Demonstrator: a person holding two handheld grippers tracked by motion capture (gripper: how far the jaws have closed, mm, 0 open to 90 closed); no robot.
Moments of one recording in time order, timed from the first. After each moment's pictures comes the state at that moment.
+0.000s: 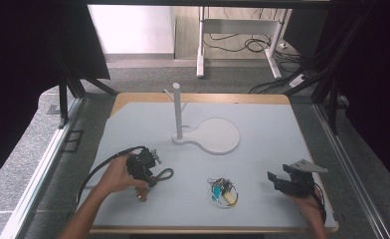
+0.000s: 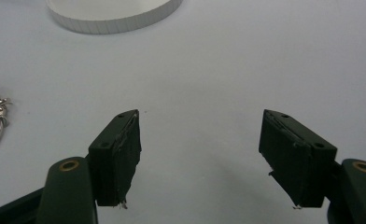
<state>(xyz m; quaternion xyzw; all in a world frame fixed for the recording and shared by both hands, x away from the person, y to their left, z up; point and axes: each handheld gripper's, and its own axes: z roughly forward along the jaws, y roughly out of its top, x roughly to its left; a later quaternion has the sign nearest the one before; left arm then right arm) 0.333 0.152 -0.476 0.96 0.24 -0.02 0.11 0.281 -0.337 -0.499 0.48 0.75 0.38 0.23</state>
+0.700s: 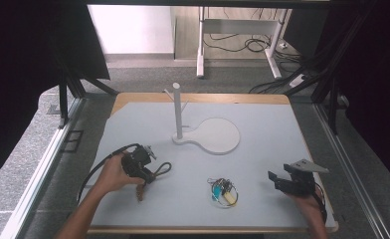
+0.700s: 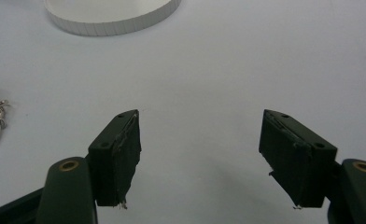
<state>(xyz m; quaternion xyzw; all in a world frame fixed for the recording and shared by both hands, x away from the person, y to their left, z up) 0.334 0.173 -0.455 0.94 0.29 -0.03 0.18 0.281 -0.337 -0.497 0.48 0.75 0.38 0.24</state>
